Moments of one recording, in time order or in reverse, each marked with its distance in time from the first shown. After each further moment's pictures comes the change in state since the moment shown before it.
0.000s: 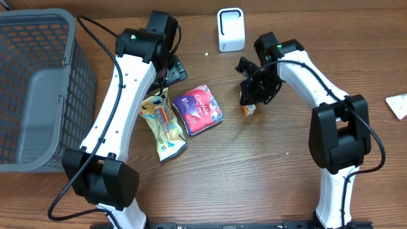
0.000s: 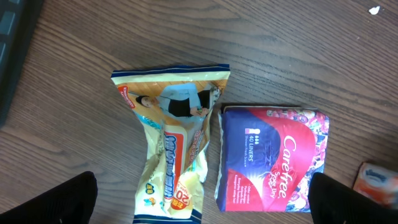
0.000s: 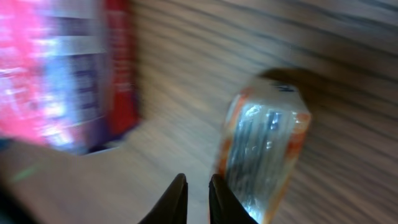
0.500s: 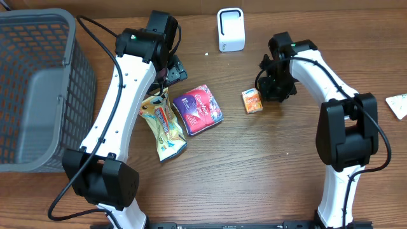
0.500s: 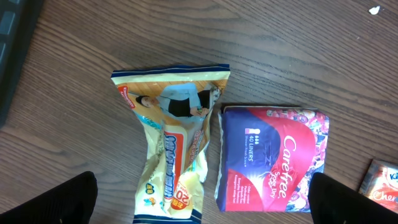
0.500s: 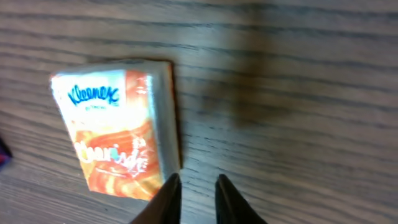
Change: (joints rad) left arm 0.000 0.000 0.000 0.000 0.000 0.000; right arm -0.078 0.000 -0.019 0.006 0.243 0.152
